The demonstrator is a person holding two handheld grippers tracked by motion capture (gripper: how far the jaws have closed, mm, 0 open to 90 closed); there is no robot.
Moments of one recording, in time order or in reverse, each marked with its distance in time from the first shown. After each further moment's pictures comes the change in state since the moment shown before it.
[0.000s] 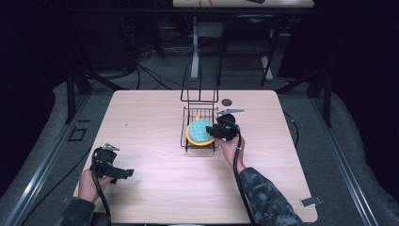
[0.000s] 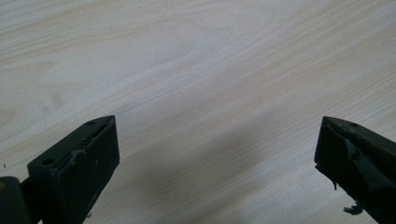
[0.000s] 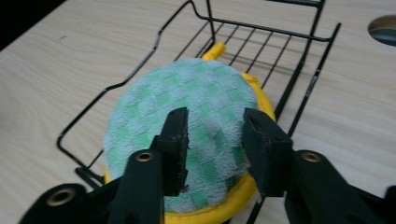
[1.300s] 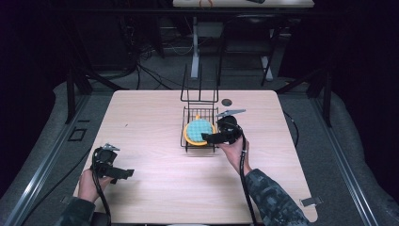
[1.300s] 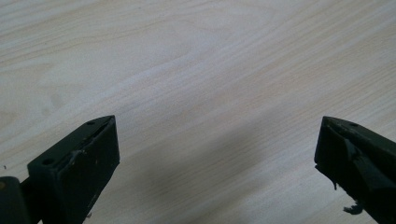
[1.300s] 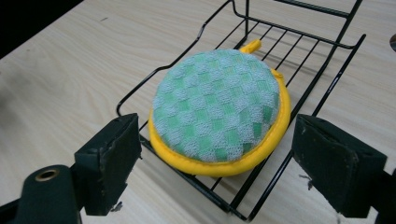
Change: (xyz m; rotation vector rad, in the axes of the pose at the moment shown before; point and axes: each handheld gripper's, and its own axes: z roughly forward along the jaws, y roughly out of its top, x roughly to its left) left arm -0.001 0.000 0.000 0.003 0.003 0.010; right arm 0.017 0.003 -0.037 0.046 0.076 -0.099
